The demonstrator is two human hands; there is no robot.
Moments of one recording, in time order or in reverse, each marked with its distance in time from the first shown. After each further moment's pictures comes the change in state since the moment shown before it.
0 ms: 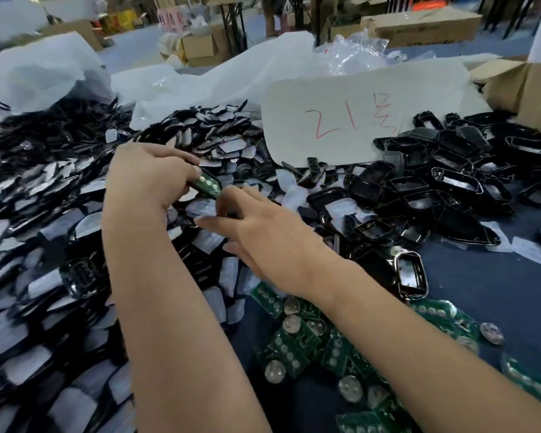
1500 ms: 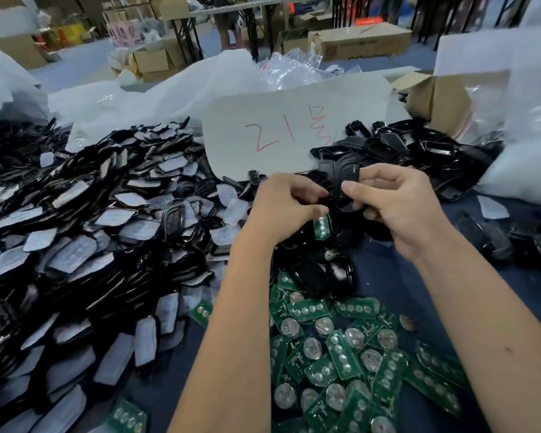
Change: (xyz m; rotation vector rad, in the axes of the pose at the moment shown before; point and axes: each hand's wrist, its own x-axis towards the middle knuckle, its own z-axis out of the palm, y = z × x) left_hand -0.063 0.015 0.196 0.039 -0.654 0.414; right_hand -0.129 0.123 -0.092 0.941 0.659 0.927
